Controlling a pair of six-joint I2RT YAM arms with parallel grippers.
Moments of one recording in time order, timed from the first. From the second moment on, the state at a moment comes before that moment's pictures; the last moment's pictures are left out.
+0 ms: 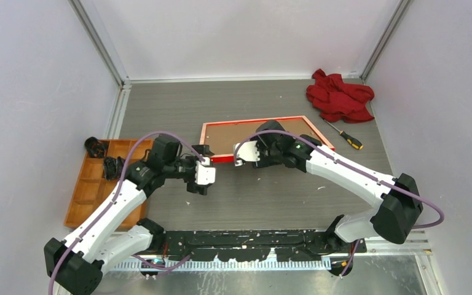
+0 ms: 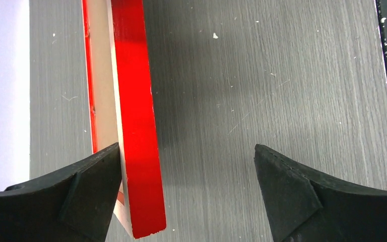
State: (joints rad) left arm -0.51 0.91 0.80 -0.59 0.67 1.07; right arm 0.81 1.37 1.12 -0.62 0.16 -1.01
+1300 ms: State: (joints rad) left arm -0.54 0.96 0.78 -0.42 0.45 1.03; right arm 0.81 1.39 1.22 -0.72 0.10 -0.94
